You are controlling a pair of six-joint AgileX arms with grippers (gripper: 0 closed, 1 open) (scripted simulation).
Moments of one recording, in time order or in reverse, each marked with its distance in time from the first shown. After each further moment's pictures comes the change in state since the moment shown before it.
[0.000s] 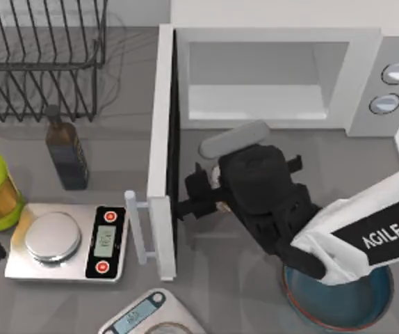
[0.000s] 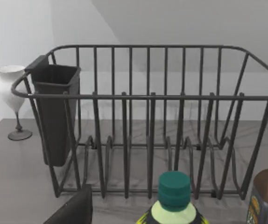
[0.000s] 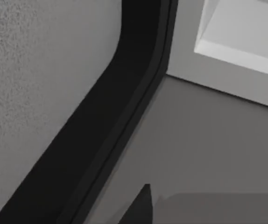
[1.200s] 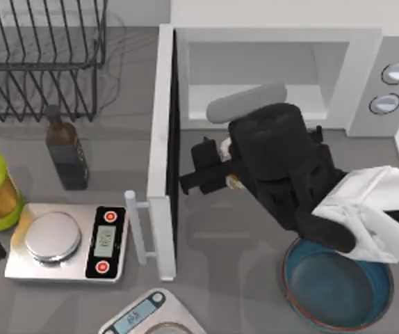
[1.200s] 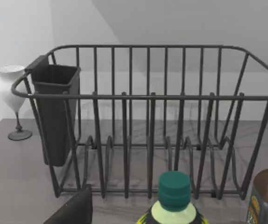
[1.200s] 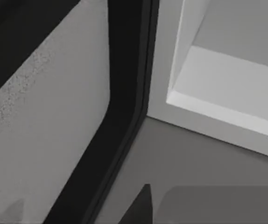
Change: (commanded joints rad) left arm 0.000 0.000 0.000 0.000 0.000 0.000; right arm 0.022 -0.273 0.030 -0.357 0.026 0.040
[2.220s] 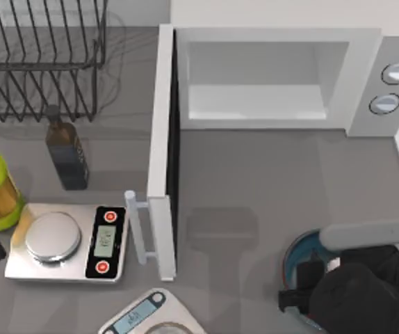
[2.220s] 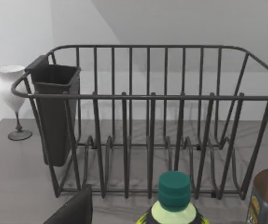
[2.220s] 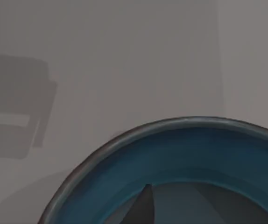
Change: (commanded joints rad) left arm 0.000 0.000 0.000 0.000 0.000 0.000; right arm 0.226 -0.425 -0.527 -0.273 0.355 0.458
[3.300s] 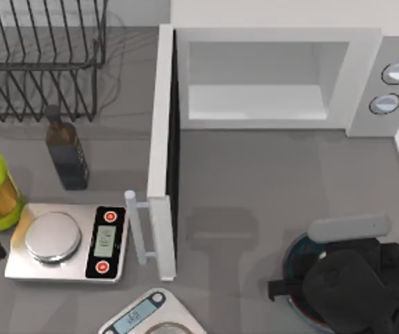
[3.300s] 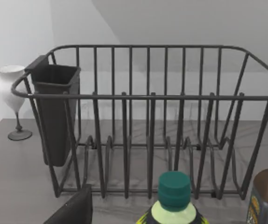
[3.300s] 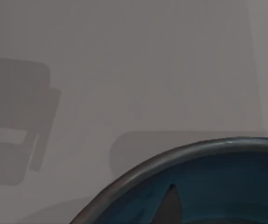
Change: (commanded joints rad) left arm 0.000 0.000 0.000 0.000 0.000 0.000; right arm -0.112 0.249 -0.027 0.357 -0.071 -0.115
